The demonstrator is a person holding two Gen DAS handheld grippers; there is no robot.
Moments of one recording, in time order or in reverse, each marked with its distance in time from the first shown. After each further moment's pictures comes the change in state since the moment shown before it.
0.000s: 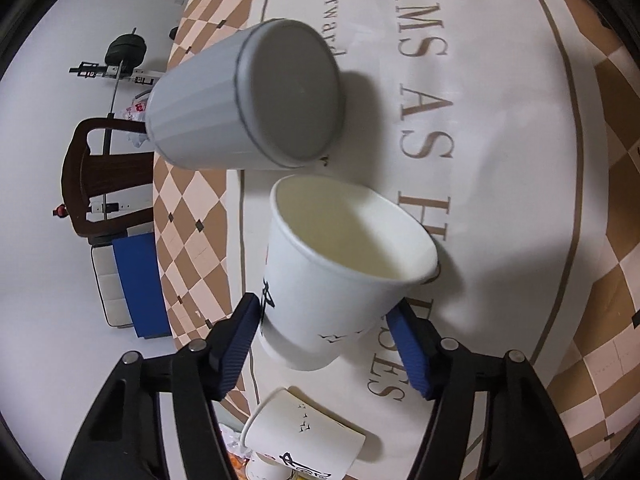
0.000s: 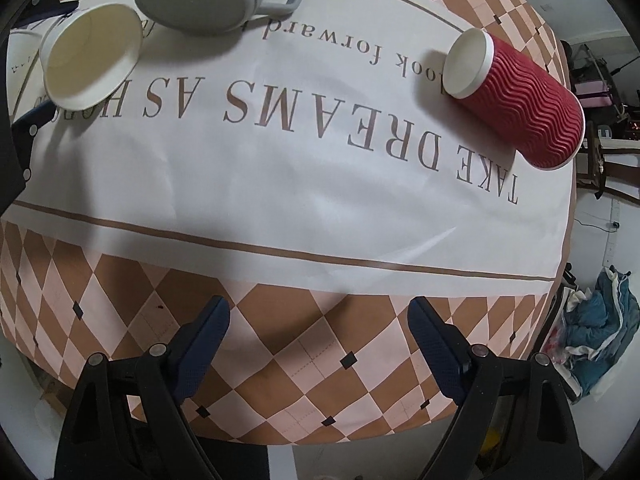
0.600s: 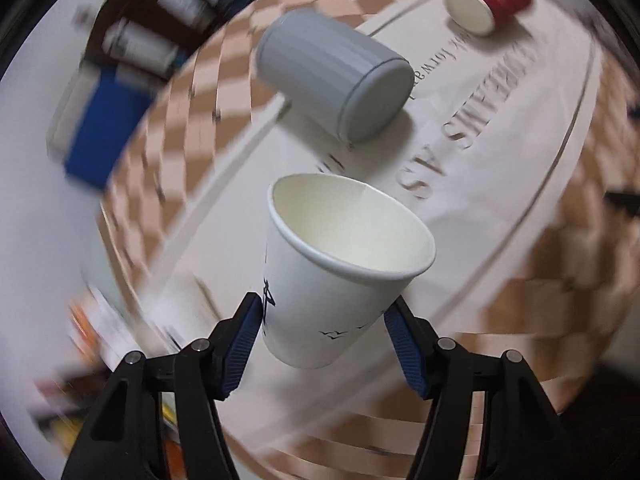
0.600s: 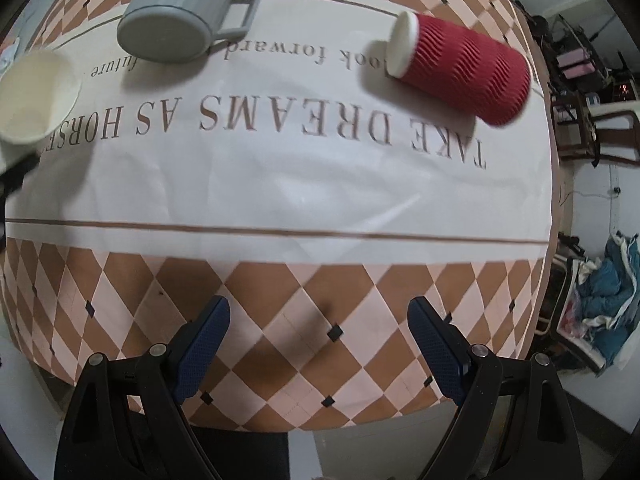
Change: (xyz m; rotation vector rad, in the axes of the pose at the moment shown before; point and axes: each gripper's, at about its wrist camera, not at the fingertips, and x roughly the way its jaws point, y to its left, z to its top) left arm -0.050 0.033 -0.030 -0.705 0.097 -0.362; right arm -0.025 -0.036 -0.037 0.123 -0.039 0.042
